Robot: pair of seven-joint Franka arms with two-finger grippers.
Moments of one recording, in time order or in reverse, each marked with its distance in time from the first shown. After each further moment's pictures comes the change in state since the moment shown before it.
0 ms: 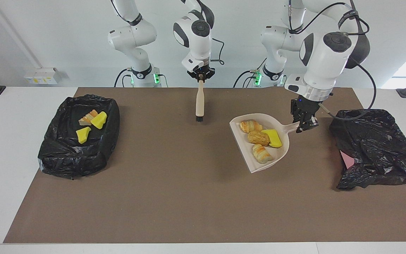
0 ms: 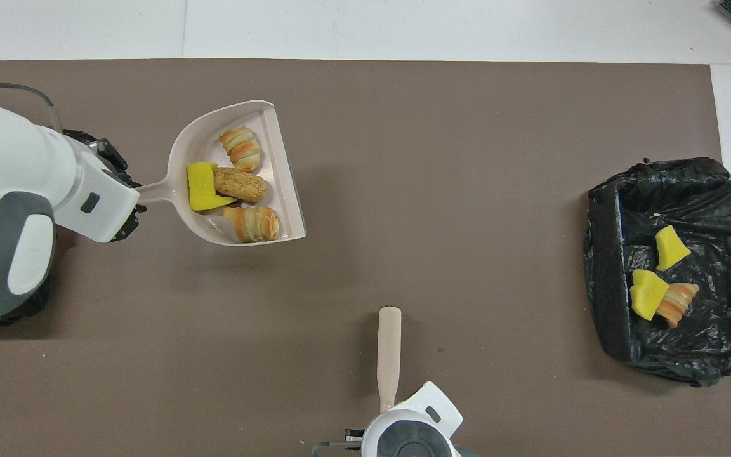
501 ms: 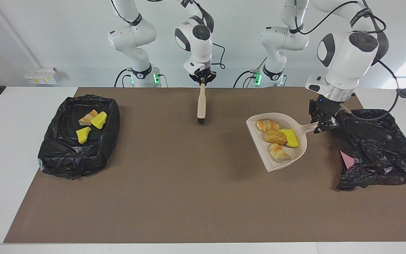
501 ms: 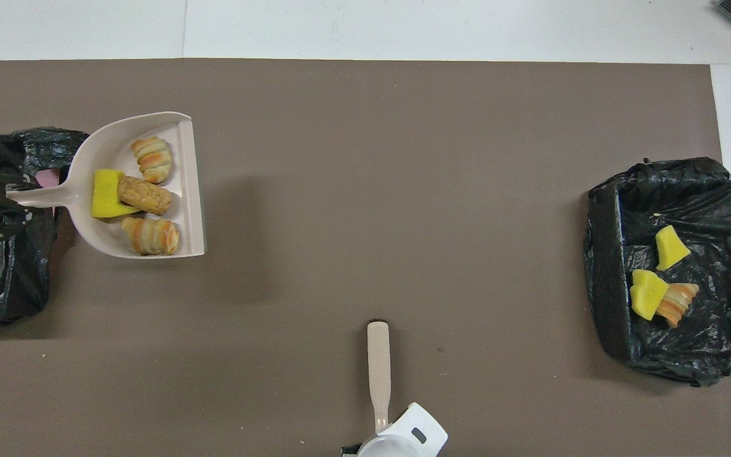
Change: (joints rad) left arm 0.261 -0.001 0.006 0.017 -0.029 -0.034 0.380; right arm 0.100 0.016 0.000 -0.105 -0.042 0.150 0.004
